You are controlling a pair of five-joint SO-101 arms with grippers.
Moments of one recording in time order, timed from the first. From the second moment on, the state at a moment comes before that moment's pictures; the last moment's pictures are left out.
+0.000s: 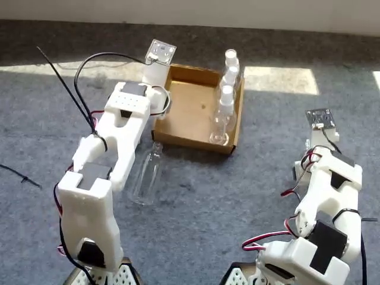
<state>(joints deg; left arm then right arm) 5.9 25.5 -5.0 47.5 -1.3 26.7 -0.7 43.0 40.2 38.5</state>
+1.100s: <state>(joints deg) 6.4 25.5 -0.3 47.5 8.7 26.7 -0.7 43.0 40.2 38.5</state>
